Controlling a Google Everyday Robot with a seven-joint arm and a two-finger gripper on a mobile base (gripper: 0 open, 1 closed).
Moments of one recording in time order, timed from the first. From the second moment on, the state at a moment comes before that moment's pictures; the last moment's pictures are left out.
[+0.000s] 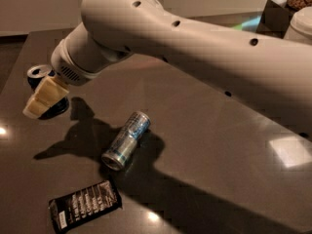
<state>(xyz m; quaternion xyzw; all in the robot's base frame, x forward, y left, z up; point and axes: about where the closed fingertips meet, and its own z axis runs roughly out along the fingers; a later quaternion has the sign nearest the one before) 0.511 0.229 0.935 -0.60 0.67 0.23 0.38</state>
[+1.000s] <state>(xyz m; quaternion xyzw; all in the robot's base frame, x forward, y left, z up) 0.498 0.280 0.940 -0.60 0.66 0.22 0.40</state>
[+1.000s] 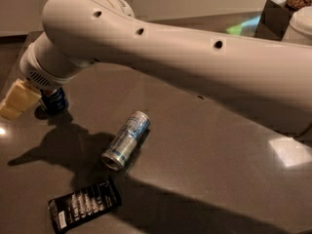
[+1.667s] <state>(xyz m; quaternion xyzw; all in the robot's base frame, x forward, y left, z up) 0.508 0.259 0.945 -0.58 0.67 0.21 0.41</state>
